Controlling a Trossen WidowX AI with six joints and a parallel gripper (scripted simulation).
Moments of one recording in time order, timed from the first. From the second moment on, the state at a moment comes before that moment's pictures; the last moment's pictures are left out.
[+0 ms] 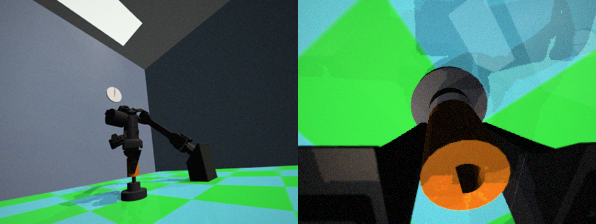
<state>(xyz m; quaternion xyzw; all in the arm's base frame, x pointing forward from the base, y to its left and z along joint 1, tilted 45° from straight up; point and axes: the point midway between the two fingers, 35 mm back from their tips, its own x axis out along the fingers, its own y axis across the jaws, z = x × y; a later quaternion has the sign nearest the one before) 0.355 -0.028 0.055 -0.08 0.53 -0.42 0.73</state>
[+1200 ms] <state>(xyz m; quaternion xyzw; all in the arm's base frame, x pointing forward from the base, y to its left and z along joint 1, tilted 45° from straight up) 0.355 -0.028 0.056 -0.01 0.49 -0.47 0.74</state>
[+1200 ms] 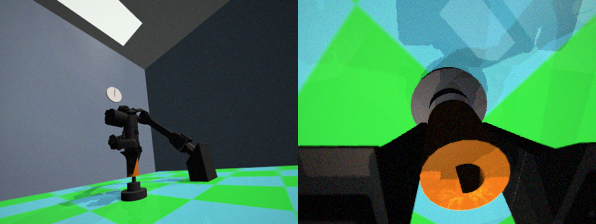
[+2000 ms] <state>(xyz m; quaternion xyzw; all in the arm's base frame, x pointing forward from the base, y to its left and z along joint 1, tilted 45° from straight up) 0.353 -0.029 0.054 0.00 0.48 -0.47 0.74</state>
